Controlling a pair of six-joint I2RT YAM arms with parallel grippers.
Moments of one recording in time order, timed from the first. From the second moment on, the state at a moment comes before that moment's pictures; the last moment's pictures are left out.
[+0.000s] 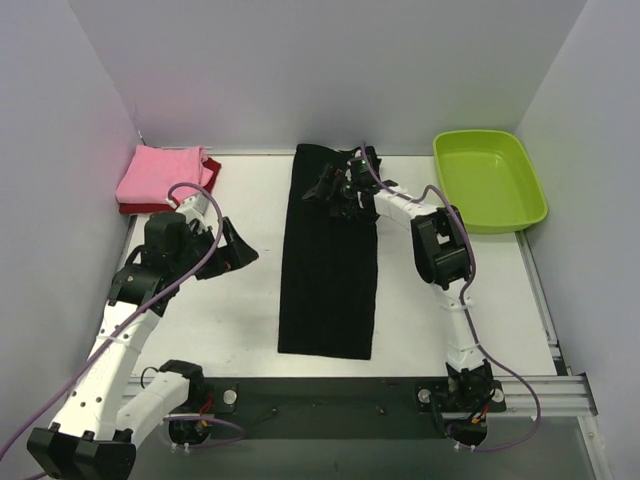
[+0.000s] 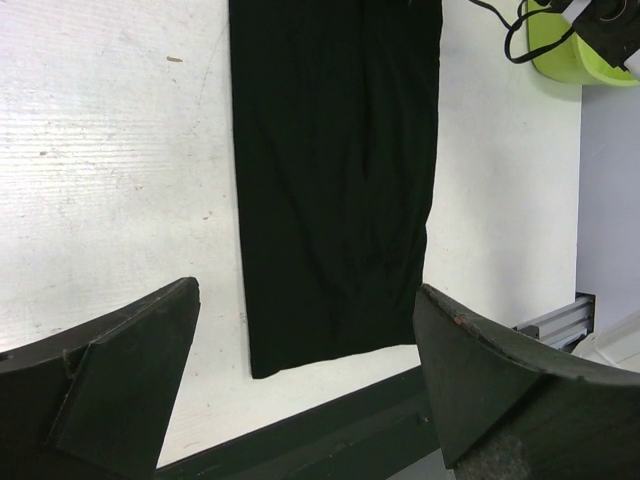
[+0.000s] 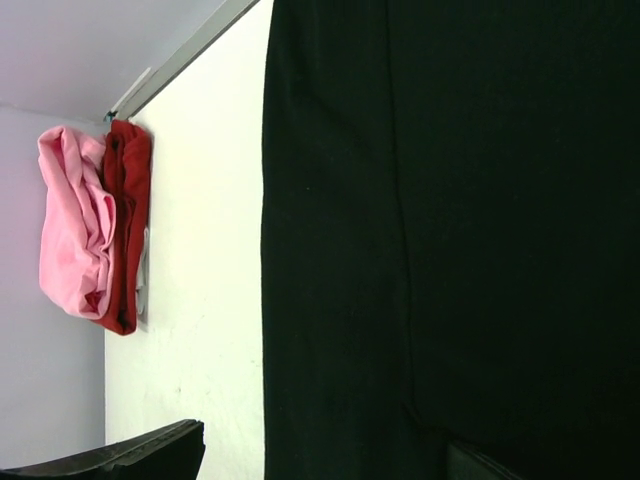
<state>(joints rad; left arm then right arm) -0.24 0.89 0.98 -0.73 0.26 -0.57 0.41 2.35 1.75 -0.11 -0.40 0.84</state>
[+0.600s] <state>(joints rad) -0.21 0.90 0.88 -0.69 0.32 -0.57 0.44 2.29 1.80 -0.27 -0.32 0.76</state>
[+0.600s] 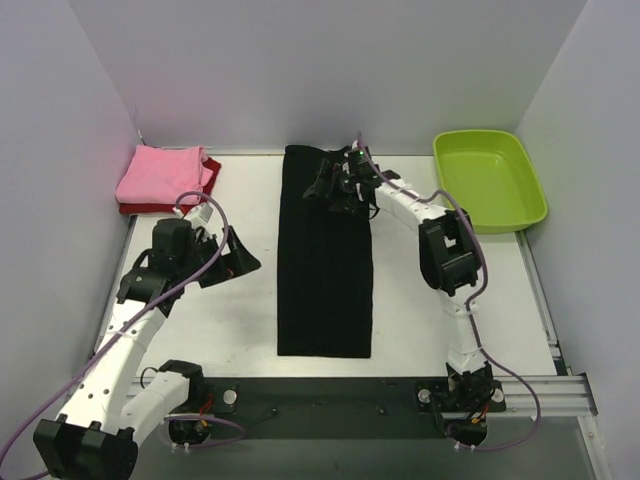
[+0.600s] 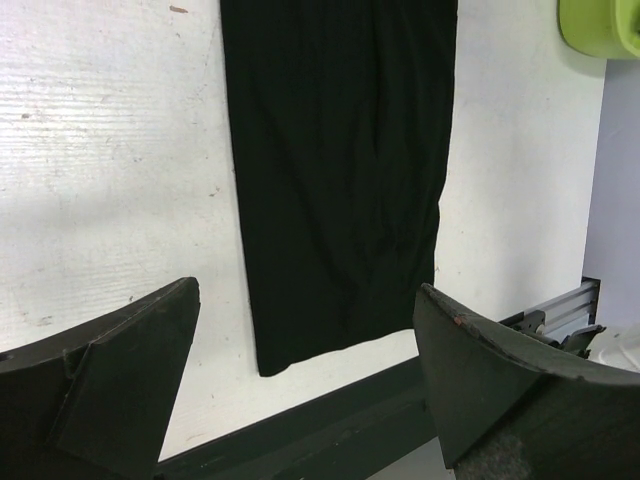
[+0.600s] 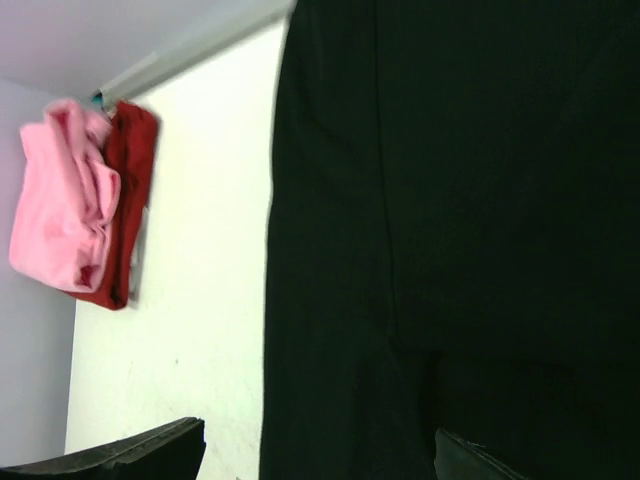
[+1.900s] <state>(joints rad) -0.84 0.70 0.26 -0.45 0.06 -1.11 0.94 0.81 0.45 -0.68 0.25 0.98</state>
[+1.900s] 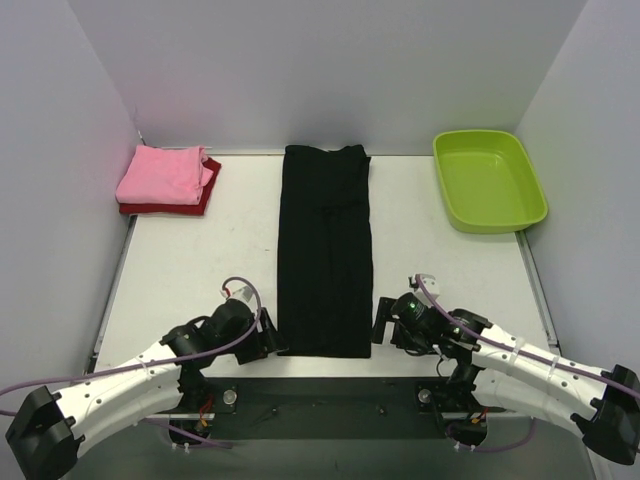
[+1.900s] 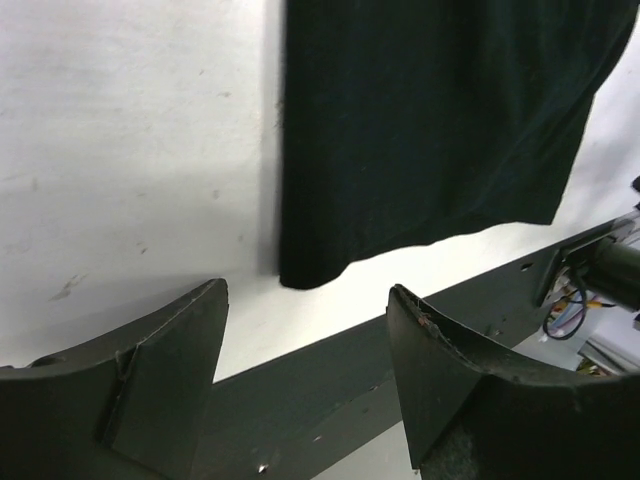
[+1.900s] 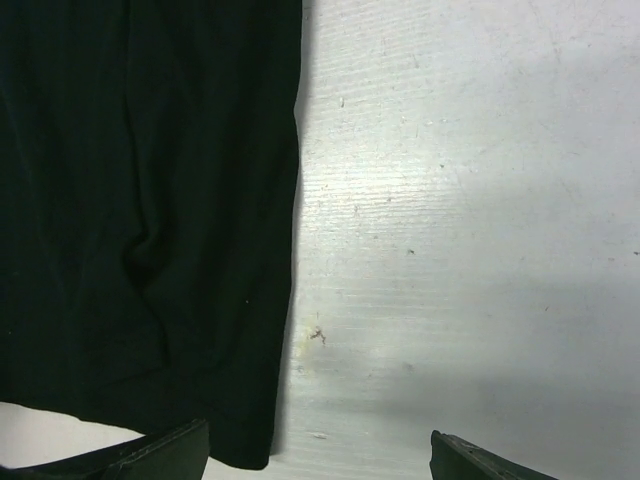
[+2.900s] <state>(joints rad) -0.85 0.99 0.22 -0.07 0.06 -1.17 1.02 0.77 0.37 -0.65 0.26 1.10</state>
